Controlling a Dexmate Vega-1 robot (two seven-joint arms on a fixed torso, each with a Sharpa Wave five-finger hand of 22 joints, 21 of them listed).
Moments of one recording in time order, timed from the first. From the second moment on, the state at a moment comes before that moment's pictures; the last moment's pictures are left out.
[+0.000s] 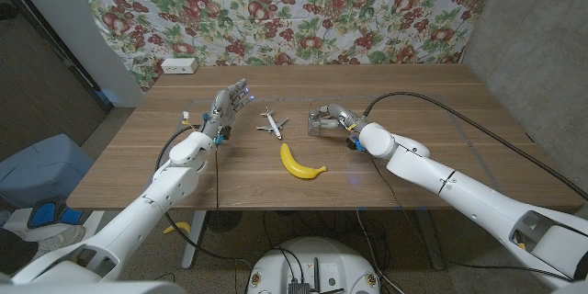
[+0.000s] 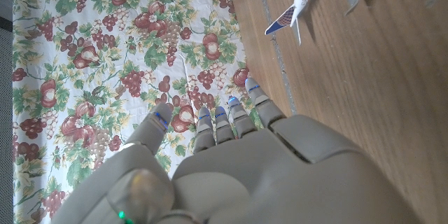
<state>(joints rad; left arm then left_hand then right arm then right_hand) 0.88 0.55 0.34 -1.34 -0.70 -0.29 -0.08 0.16 0.13 0.71 -0.06 0.17 0.17 -0.03 0.18 0.17 0.10 -0.04 0.19 0.18 0.15 -0.03 0.19 0.17 0.21 0.09 0.22 0.18 -0.68 -0.60 -0.79 -1.65 -0.13 -0.24 -0.04 0.91 0.00 0.39 -0.15 0.18 0.61 -0.12 0.26 0.20 0.61 -0.16 0.28 0.30 0.30 -0.04 0.31 0.45 0.32 0.03 0.63 0.17</state>
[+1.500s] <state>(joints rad) 0.90 0.55 0.34 -1.38 -0.70 -0.29 -0.07 0.15 0.13 0.72 -0.06 0.17 0.17 -0.03 0.18 0.17 0.10 -0.04 0.19 0.18 0.15 -0.03 0.19 0.17 0.21 0.09 0.22 0.18 -0.76 -0.57 -0.74 -1.67 -0.15 -0.23 -0.22 1.01 -0.03 0.34 -0.15 0.18 0.88 -0.03 0.45 0.25 0.88 -0.09 0.57 0.49 0.78 -0.09 0.65 0.77 0.56 -0.05 0.79 0.21</state>
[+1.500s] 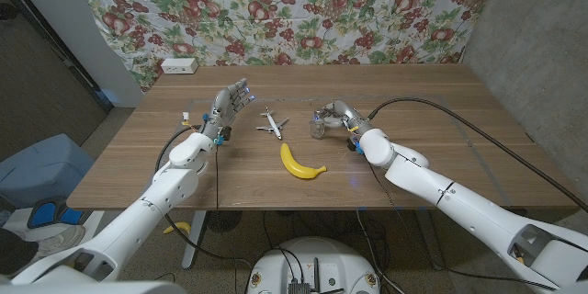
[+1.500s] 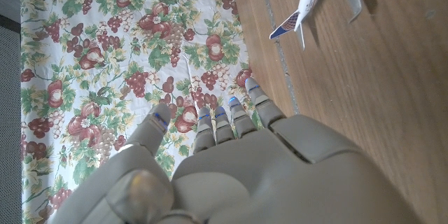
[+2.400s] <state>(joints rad) 0.91 0.55 0.34 -1.40 -0.69 -0.29 -0.06 0.14 0.12 0.72 -0.06 0.17 0.17 -0.03 0.18 0.17 0.11 -0.05 0.19 0.18 0.16 -0.03 0.18 0.17 0.21 0.09 0.22 0.18 -0.83 -0.57 -0.67 -1.69 -0.15 -0.18 -0.37 0.99 -0.01 0.33 -0.14 0.19 0.86 -0.04 0.48 0.29 0.87 -0.10 0.58 0.59 0.92 -0.13 0.66 0.86 0.60 -0.06 0.91 0.20</state>
